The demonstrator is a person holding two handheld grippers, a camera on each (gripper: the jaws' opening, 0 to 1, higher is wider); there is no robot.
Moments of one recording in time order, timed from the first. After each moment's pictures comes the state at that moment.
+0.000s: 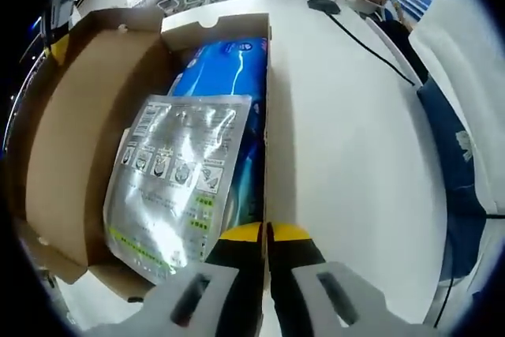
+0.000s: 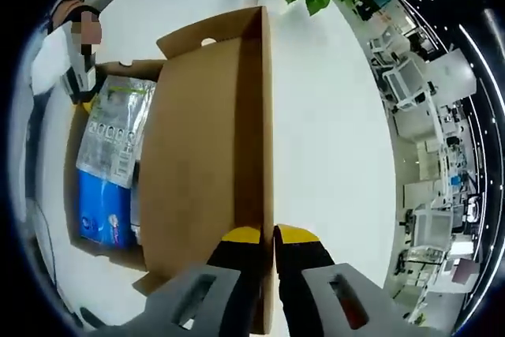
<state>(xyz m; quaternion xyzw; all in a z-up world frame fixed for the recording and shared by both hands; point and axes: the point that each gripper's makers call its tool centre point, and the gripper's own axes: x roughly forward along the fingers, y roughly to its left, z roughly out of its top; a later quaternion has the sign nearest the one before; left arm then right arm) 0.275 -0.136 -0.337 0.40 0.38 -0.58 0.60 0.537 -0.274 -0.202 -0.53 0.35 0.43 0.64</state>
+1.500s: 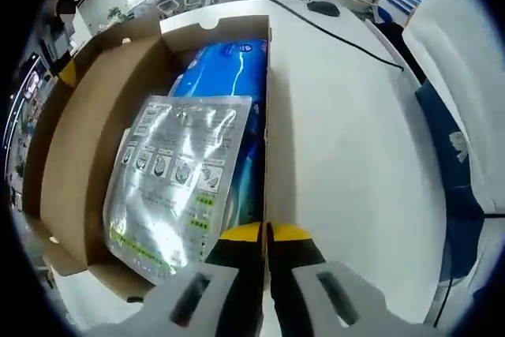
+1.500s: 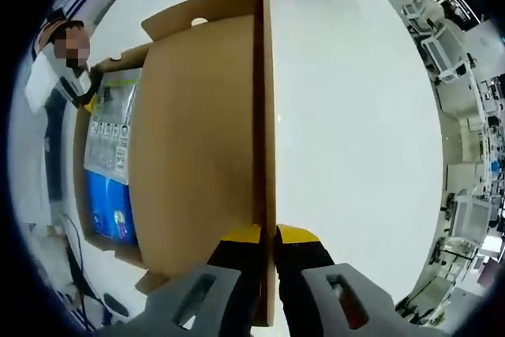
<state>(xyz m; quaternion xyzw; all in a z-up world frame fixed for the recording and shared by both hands) 0.278 -0.138 -0.336 0.40 0.38 -0.58 0.60 0.550 -0.277 -0.247 -0.50 0.47 0.47 0.56</state>
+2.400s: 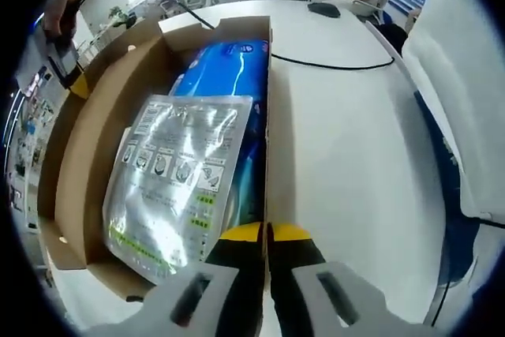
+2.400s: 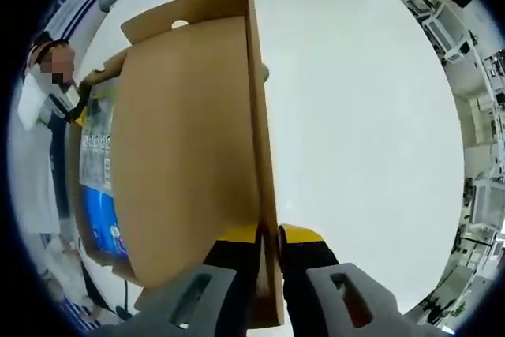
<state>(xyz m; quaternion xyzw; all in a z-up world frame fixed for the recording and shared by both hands) 0.278 -0.139 -0.337 0.40 0.38 -0.58 0.60 0.570 -0.282 -0.291 -0.45 0.51 0.47 0.56</state>
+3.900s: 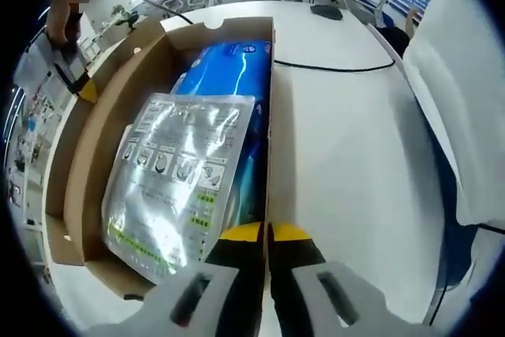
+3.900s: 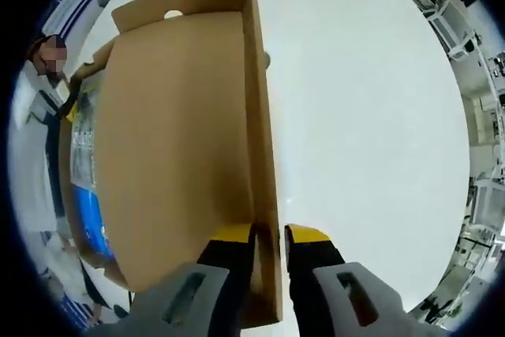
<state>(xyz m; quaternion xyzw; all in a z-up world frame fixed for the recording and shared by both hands) 0.277 -0.137 -0.336 0.39 0.38 -0.58 0.61 0.563 -0.279 -0.304 -0.47 0.51 0.46 0.56</state>
